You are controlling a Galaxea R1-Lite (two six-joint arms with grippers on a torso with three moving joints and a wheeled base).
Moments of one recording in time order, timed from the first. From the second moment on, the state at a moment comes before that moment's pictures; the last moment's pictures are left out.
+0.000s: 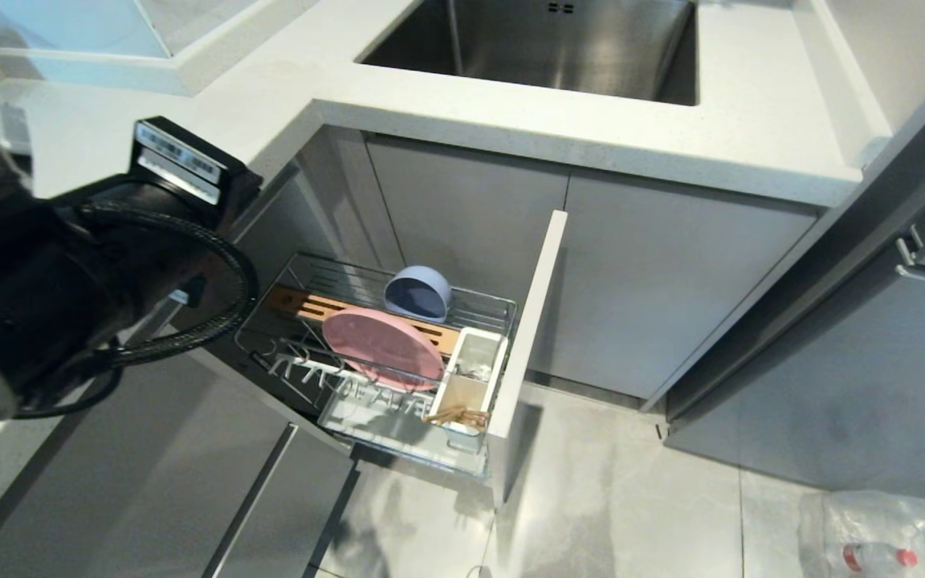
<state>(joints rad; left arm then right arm) -0.68 1.30 -0.93 -0.50 0.62 -0.82 0.00 0.00 0.00 0.00 -0.02 0.05</state>
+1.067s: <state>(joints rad) -0.02 0.35 -0.75 0.13 -0.01 -0.15 0.00 0.00 0.00 0.00 -0.02 0.05</state>
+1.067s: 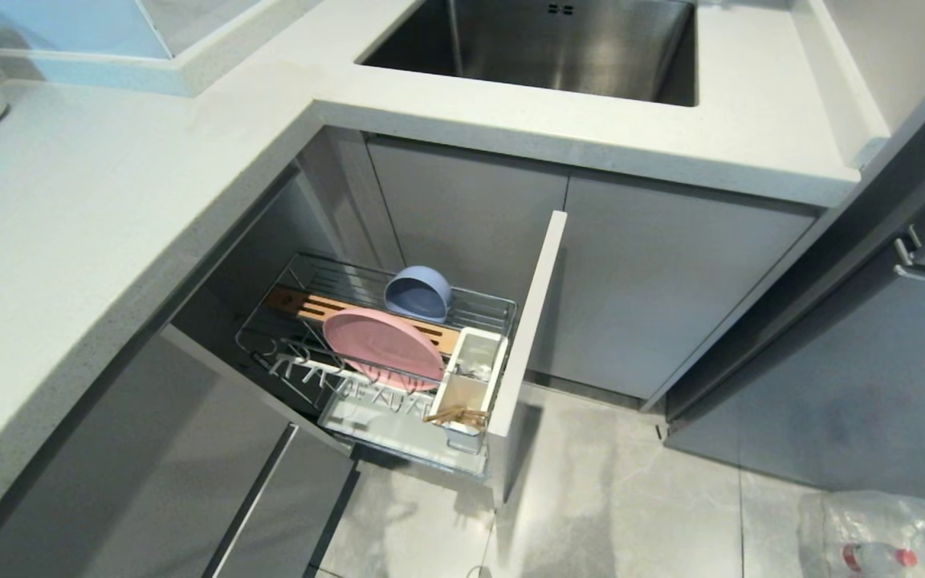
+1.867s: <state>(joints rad) 0.00 0.00 -0.06 -0.05 -0.02 0.04 0.00 0.00 0.00 0.00 -0.02 0.05</state>
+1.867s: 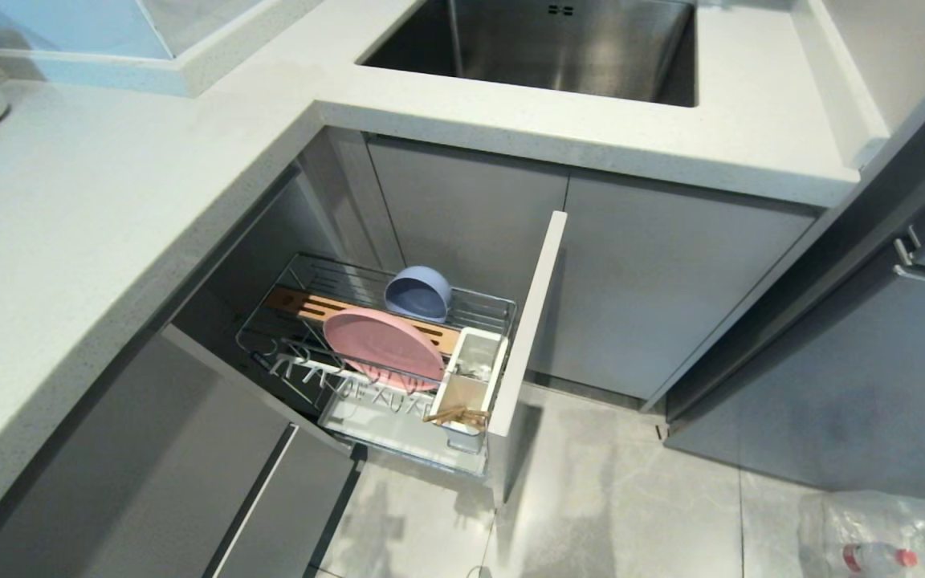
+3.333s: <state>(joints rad) 0.00 0.00 -0.03 -0.12 -0.01 -0.02 0.00 0.00 0.00 0.00 -0.02 0.05</state>
